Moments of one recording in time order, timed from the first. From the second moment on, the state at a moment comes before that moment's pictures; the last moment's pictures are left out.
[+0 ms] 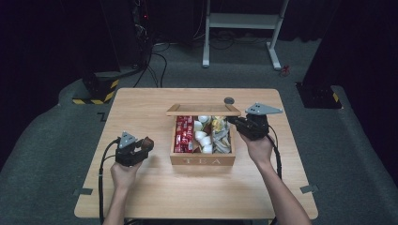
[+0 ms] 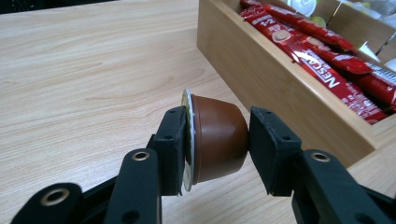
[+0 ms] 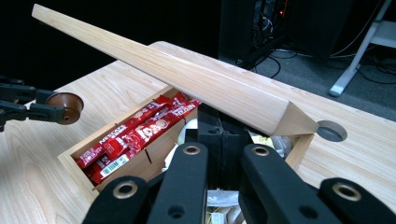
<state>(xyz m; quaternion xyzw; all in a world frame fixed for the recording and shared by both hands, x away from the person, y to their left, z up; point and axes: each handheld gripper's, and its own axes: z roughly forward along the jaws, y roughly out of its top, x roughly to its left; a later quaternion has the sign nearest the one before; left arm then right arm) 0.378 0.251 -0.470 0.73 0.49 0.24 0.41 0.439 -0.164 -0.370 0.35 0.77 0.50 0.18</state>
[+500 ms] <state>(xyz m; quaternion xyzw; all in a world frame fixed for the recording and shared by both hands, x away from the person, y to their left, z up) 0.384 0.245 -0.486 0.74 0.49 0.24 0.39 0.440 -0.164 -0.370 0.35 0.77 0.50 0.18</state>
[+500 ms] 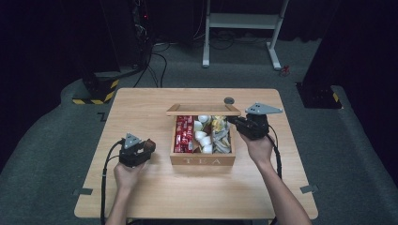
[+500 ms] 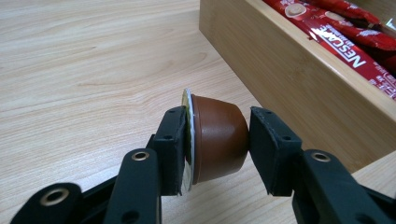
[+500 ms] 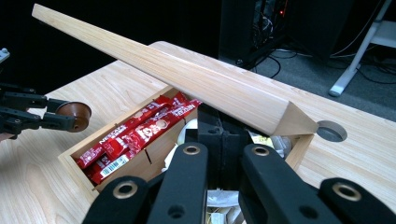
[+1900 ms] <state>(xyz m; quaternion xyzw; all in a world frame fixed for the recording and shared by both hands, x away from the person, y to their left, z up) 0.374 0.250 -0.483 0.72 0.50 0.22 0.43 0.439 -0.164 -0.370 0.35 0.77 0.50 0.18</state>
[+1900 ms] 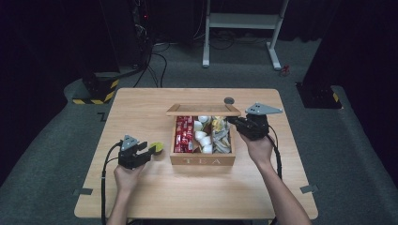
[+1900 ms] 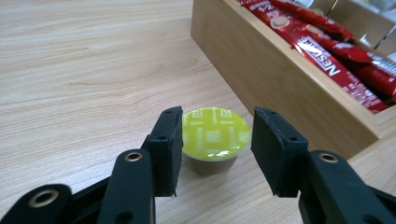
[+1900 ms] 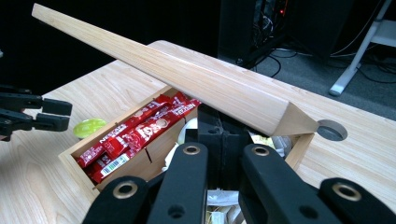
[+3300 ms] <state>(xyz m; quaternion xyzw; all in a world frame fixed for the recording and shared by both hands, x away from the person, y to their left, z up) 0.342 0.294 -0.526 0.69 0.58 0.25 0.36 0.433 -0.165 -0.377 0.35 0.77 0.50 0.17</state>
